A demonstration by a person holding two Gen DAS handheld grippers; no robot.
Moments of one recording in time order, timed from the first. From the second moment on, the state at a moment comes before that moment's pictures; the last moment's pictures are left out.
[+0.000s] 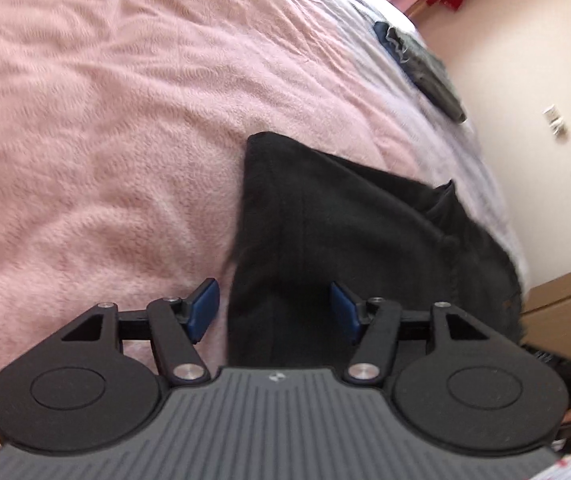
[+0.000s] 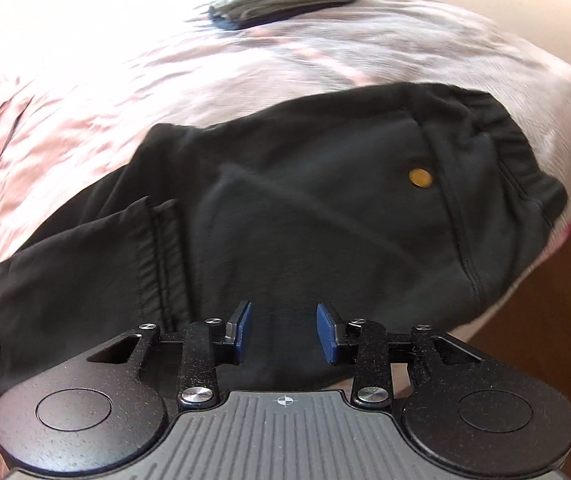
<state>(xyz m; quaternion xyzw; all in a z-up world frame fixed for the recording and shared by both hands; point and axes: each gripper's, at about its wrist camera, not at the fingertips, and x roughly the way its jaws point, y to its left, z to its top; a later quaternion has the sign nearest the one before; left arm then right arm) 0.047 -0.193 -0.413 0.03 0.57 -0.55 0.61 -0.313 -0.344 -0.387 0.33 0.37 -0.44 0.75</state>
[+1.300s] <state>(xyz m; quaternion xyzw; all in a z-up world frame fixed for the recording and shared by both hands) -0.344 -0.372 -0.179 0.06 0.41 -0.66 0.62 -0.625 -0.525 -0.311 0.30 0.35 -0.53 0.72</state>
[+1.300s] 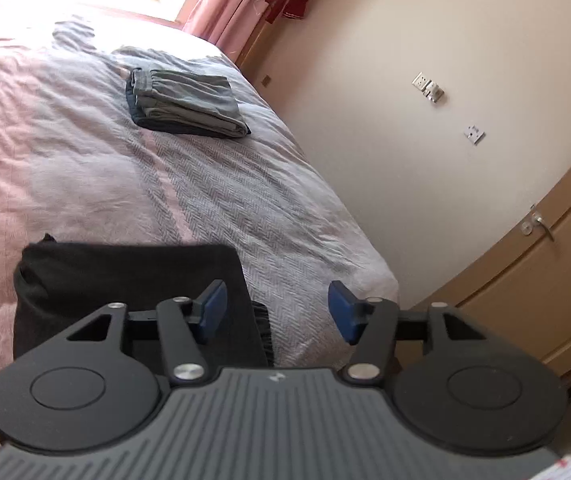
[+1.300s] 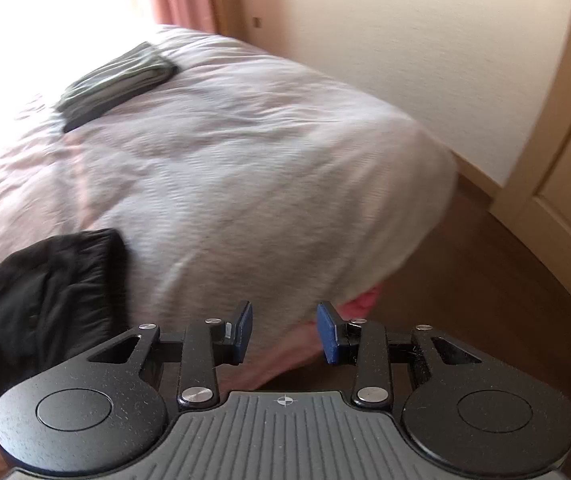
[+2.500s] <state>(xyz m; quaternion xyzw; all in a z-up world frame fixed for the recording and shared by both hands) -0.222 -0.353 -0.347 0.20 0.45 -0.58 0.65 -0.535 -0.546 -0.378 0.47 0.25 -0.36 0.77</state>
